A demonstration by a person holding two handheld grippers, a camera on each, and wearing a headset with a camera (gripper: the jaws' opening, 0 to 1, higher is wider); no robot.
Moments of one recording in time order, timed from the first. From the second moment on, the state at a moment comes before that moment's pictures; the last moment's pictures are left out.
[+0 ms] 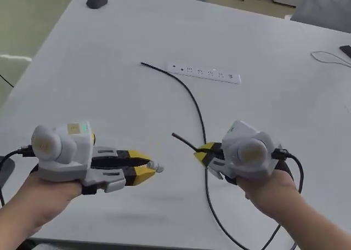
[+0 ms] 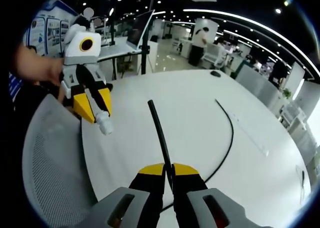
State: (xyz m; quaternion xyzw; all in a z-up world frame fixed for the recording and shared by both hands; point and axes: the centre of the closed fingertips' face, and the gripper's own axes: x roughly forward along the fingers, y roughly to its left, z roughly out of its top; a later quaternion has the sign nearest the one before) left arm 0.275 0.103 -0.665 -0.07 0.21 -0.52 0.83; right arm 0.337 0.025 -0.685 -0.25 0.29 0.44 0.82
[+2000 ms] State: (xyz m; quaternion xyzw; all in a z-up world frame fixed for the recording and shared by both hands) left arm 0.264 0.170 -0.789 -0.05 0.31 -0.45 0.84; right arm 0.344 0.125 -0.821 -0.30 0.37 0.53 0.71
